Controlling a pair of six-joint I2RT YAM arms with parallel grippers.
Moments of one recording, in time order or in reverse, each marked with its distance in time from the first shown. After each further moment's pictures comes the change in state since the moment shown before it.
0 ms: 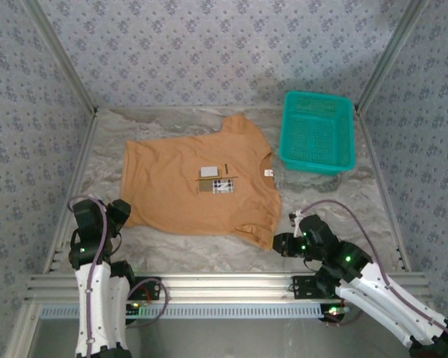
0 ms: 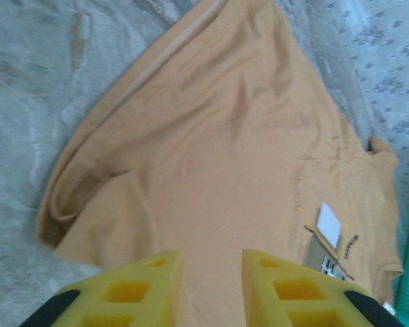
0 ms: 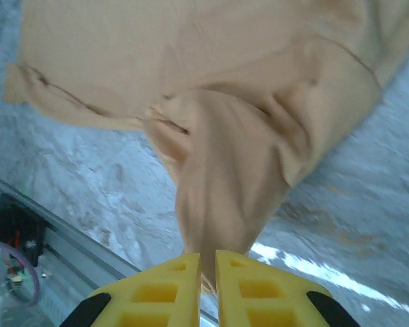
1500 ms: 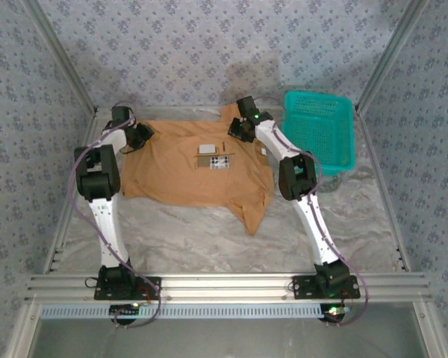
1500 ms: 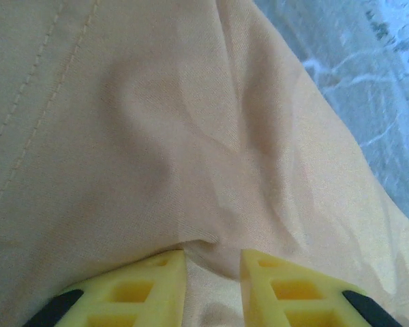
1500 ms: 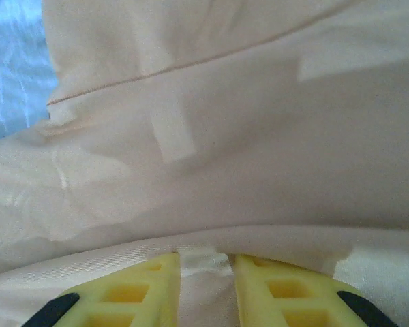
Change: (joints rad) left arm -0.160 1.889 1.337 0.358 0.125 0.069; right arm -0.371 2.351 2.236 -0.035 0.060 -0.132
